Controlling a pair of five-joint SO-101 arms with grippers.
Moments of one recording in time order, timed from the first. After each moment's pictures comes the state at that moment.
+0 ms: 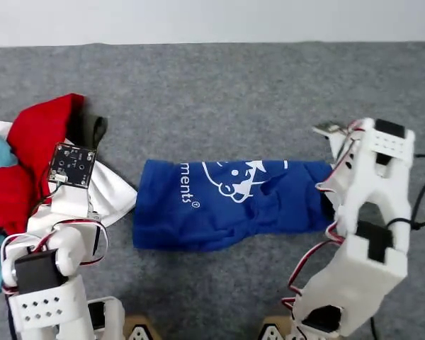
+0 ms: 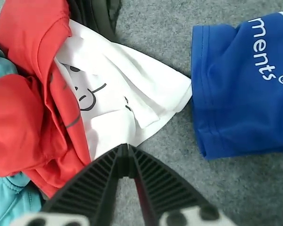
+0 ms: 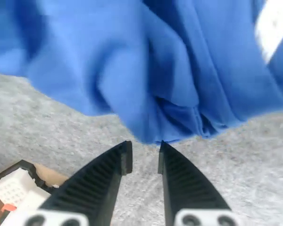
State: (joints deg) left arm -16.2 -64.7 49.1 85.3 -14.3; right arm 15.1 16.7 -1.8 95.6 42.5
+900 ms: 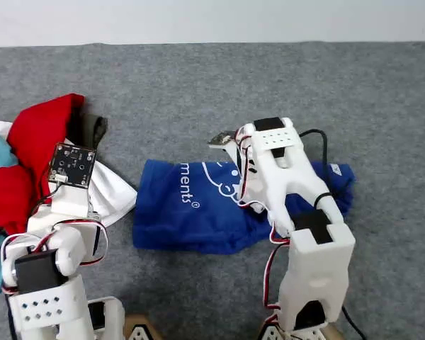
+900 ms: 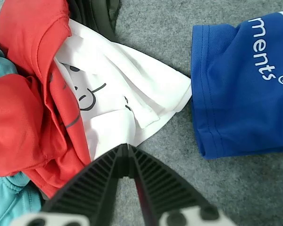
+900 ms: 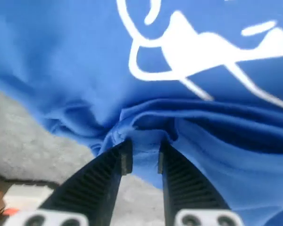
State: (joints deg) left arm -16.2 -64.7 49.2 85.3 -14.3; right arm -14.7 25.4 -1.8 93.0 33.9
